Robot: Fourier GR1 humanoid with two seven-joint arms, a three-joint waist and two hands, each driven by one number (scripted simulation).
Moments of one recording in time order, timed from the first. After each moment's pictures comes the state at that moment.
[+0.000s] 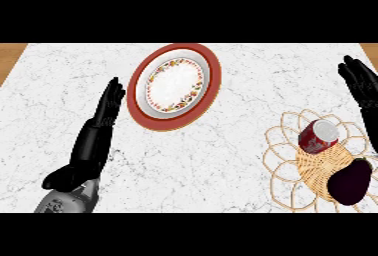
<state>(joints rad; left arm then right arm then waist) -0.17 0.25 -0.31 -1.64 0.09 0.29 -0.14 -0.17 -0.58 0.05 -1.68 -0.27 -0.04 -0.18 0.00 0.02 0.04</state>
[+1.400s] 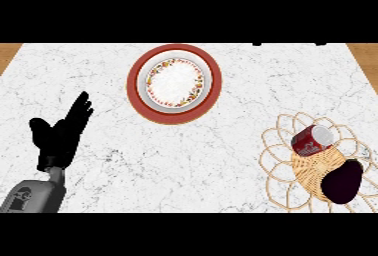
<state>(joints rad) -0.16 0.35 -0.09 -1.39 0.20 0.15 0.11 0.36 -0.52 -0.31 -1.37 -0.28 0.05 -0.47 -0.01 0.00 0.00</state>
